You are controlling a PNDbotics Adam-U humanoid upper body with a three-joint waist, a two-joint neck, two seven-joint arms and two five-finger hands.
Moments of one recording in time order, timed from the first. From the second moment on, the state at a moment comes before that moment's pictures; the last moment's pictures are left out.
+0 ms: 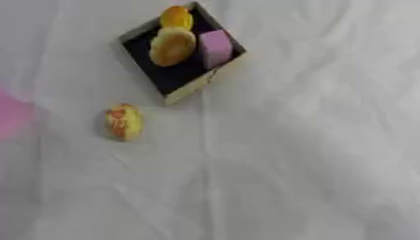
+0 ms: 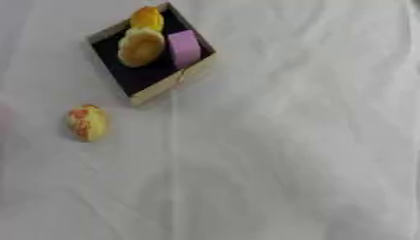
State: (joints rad) left arm -0.22 1.07 0.05 -1.71 -0.33 -0.17 -0.31; right arm -0.52 -1.00 -0.03 -1.99 -0.25 -0.22 -0.06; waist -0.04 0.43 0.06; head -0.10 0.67
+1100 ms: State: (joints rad) left arm -0.32 1.09 0.04 -1.66 -0.38 -0.34 -0.34; right arm -0.50 -0.97 -0.04 -1.99 -0.25 -0.17 -0.06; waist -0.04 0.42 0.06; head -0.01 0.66
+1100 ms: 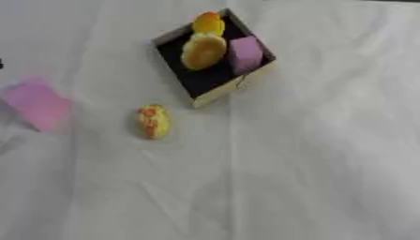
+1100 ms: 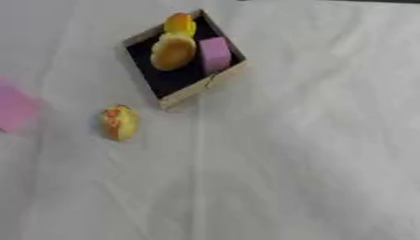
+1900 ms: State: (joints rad) left arm -0.43 1.09 -0.05 -1.65 -0.39 -0.36 -0.44; right arm -0.50 -0.95 -0.04 -1.99 -0.27 -0.15 -0.04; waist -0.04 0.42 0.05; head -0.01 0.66
